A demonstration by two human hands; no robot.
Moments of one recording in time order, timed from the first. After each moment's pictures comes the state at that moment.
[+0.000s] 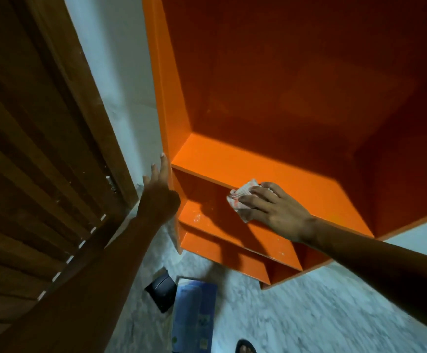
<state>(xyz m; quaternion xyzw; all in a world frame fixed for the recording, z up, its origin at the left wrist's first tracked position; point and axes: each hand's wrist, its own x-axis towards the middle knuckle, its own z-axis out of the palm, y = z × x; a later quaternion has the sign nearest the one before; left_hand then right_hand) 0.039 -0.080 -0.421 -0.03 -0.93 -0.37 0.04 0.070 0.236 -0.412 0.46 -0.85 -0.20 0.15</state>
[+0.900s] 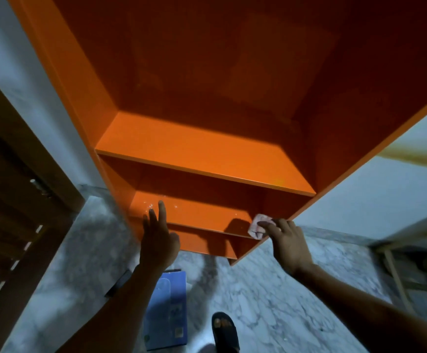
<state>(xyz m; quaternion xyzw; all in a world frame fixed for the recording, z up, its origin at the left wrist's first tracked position) 0.119 0.022 -0.550 -0.03 -0.93 -0.35 -0.13 0.225 0.328 -0.518 -0.05 -1.00 0.03 0.04</state>
